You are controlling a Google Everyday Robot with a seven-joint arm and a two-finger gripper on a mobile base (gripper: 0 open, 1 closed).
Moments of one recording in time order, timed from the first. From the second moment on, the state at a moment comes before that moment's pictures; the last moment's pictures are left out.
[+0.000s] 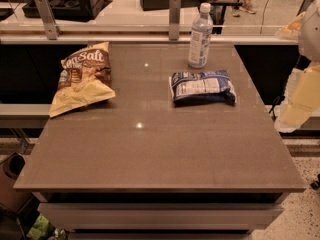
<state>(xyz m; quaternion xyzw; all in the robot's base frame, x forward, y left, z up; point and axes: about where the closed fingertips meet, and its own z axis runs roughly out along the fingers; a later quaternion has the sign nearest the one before) 0.436 -0.207 1.007 -0.60 0.77 -0.07 0.20</state>
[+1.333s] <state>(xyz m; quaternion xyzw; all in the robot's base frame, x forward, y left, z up) 0.516 -0.209 0.994 -0.52 0.79 -0.06 0.32</state>
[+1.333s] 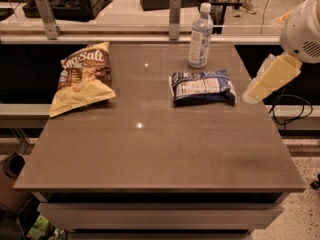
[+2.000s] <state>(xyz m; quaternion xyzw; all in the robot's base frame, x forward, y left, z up) 0.598 -0.214 0.991 -0.44 0.78 -0.04 0.44</state>
